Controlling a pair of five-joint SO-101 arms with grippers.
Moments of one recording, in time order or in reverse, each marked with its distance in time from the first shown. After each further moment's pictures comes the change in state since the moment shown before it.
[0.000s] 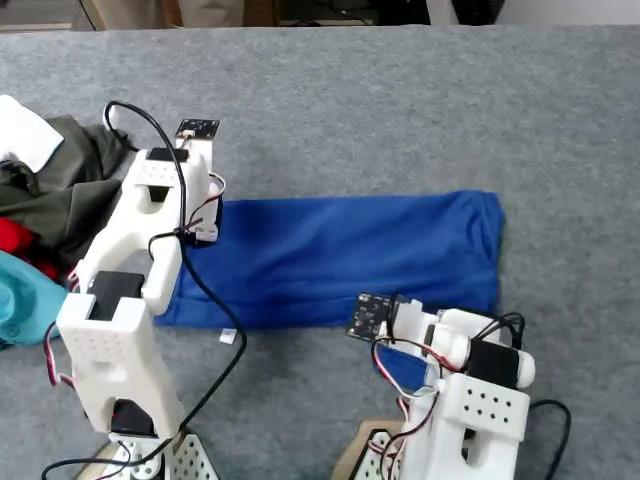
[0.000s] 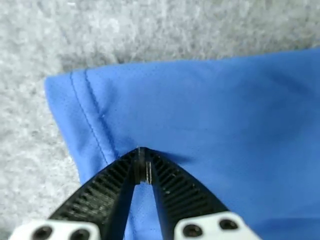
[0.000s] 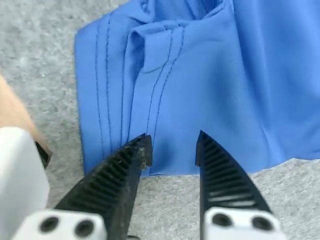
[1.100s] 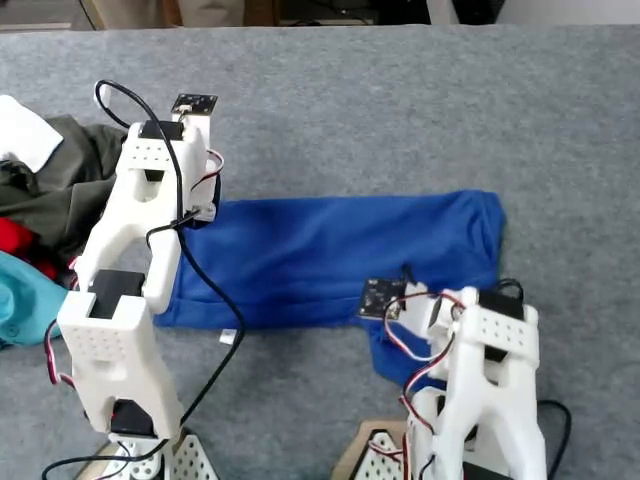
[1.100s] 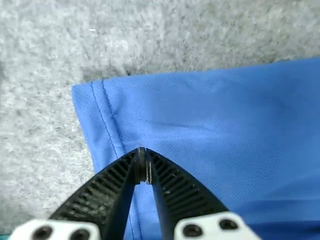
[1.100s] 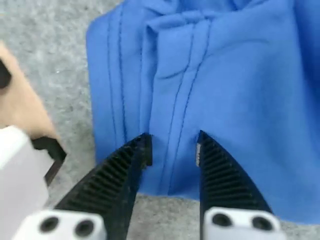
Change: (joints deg) left arm 0.0 0.3 -11.7 9.8 0.0; right arm 2.3 35.3 -6.1 -14.5 0.6
